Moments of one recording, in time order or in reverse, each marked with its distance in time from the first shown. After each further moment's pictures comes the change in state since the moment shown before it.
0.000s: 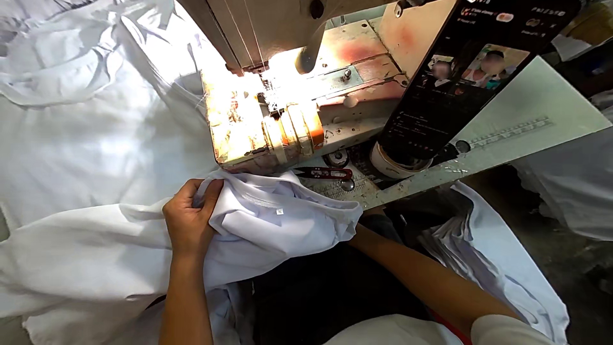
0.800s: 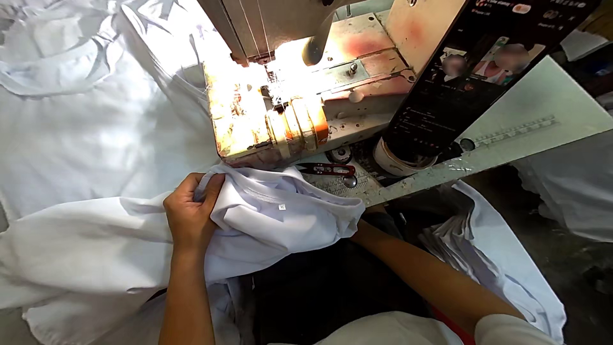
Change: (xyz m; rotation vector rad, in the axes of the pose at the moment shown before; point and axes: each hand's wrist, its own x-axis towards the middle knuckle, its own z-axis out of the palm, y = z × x) left_hand -0.001 -0.002 -0.001 0.015 -0.009 -0.013; right_hand 0.010 0.033 0.014 -0.252 0.058 -0.297
